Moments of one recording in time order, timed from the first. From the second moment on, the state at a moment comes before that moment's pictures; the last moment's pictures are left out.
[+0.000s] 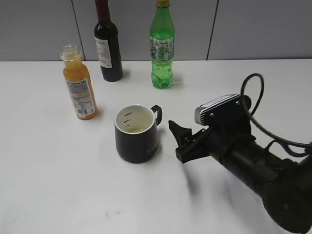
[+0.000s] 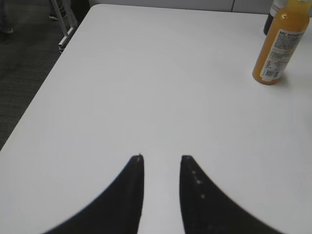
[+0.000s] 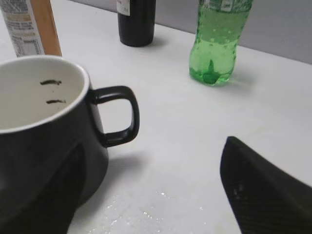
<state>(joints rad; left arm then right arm) 0.02 -0.01 -0.49 0.04 1.08 0.05 0.70 1.98 -0.45 0.26 -1.21 -0.07</state>
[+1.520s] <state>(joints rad) 0.02 -0.01 -0.49 0.04 1.08 0.05 0.70 1.12 -0.70 -0.12 0.95 0.11</state>
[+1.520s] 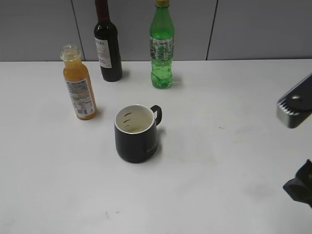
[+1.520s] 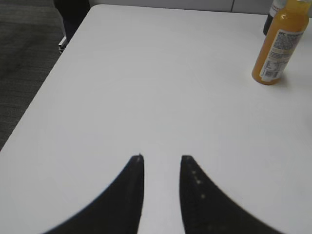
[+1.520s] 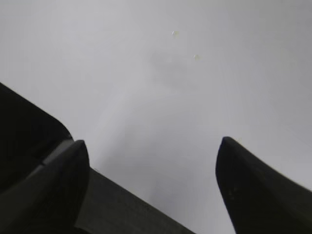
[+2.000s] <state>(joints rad) 0.02 -0.01 -0.49 0.04 1.08 0.05 0.50 0.60 -0.48 -0.13 1.00 0.23</state>
